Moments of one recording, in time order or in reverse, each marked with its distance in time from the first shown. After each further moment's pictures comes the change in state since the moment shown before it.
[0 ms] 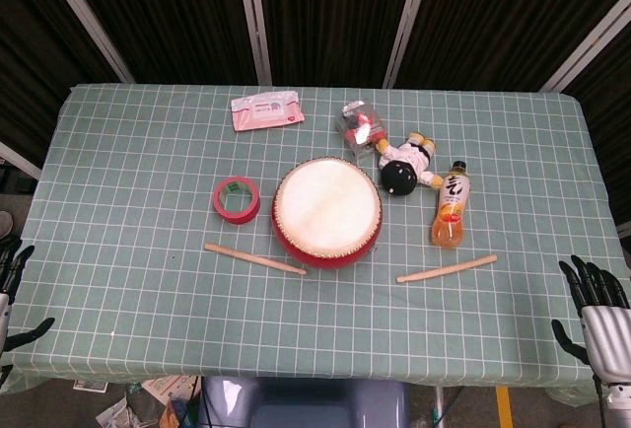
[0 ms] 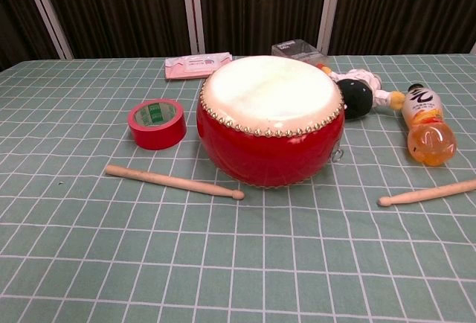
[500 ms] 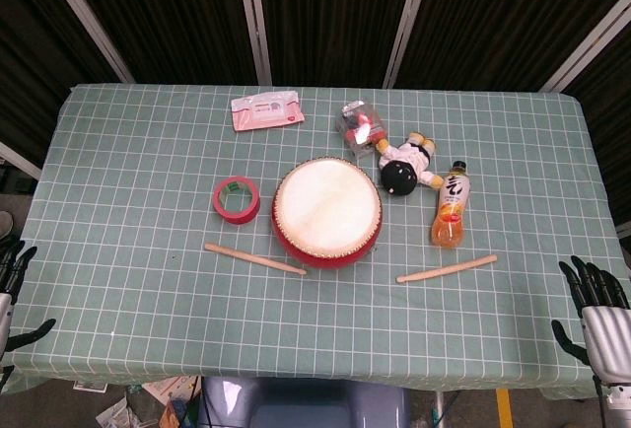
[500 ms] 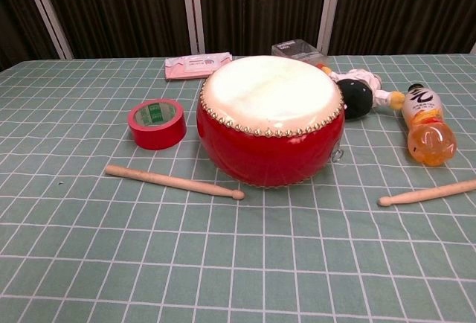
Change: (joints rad) left arm -0.007 0.006 0.003 -0.009 -0.011 -0.026 0.011; right arm 0.001 0.001 0.001 -0.002 0.003 -0.003 0.003
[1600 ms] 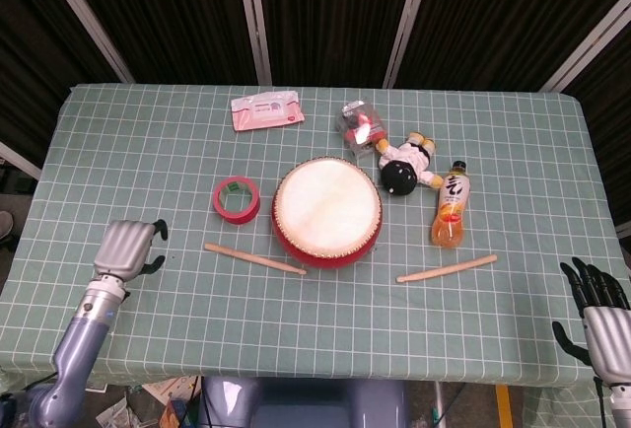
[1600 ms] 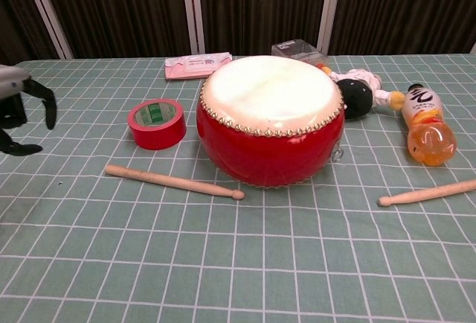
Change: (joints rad) left arm -0.466 -0.270 -0.217 -0.095 -0.500 -0.449 0.588; right arm 0.002 0.013 -0.005 -0.009 0.016 -0.021 0.030
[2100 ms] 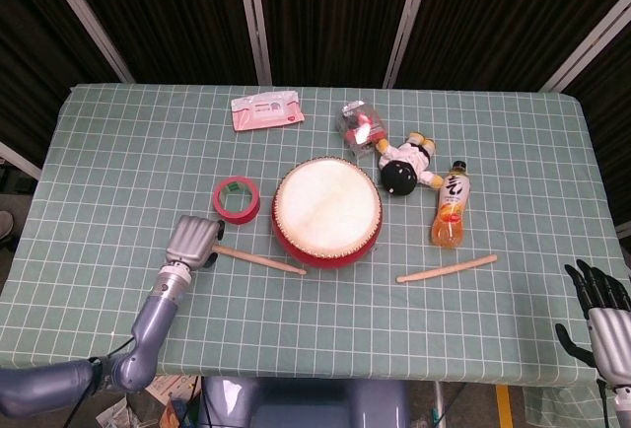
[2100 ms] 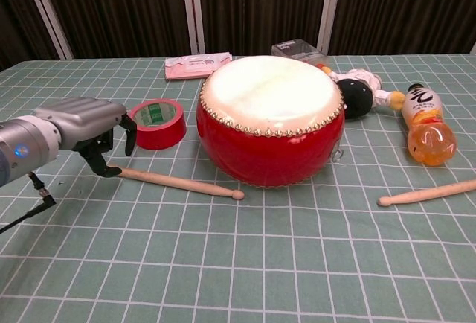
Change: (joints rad) left arm -0.218 -0.297 -0.007 0.229 -0.212 -0.053 0.202; right arm -0.003 0.016 -0.003 -0.008 0.016 -0.015 0.038
